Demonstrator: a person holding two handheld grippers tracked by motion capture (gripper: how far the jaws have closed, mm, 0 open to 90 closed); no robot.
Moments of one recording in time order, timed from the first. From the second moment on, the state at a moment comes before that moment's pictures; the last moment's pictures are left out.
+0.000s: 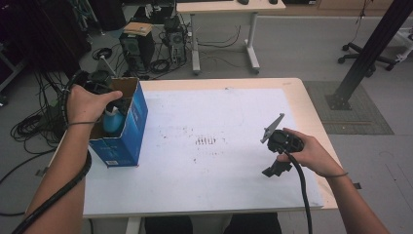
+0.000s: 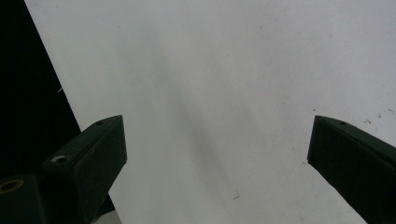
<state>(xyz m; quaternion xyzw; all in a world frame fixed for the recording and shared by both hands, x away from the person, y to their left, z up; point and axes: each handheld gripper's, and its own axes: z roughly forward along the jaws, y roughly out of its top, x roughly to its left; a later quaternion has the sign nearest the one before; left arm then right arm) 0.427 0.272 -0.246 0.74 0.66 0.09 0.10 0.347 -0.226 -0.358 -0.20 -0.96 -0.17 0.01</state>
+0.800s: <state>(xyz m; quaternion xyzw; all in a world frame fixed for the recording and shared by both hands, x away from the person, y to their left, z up) 0.411 0.266 -0.200 0.75 0.65 0.11 0.11 0.349 -0.224 -0.355 -0.20 -0.97 -0.17 0.00</state>
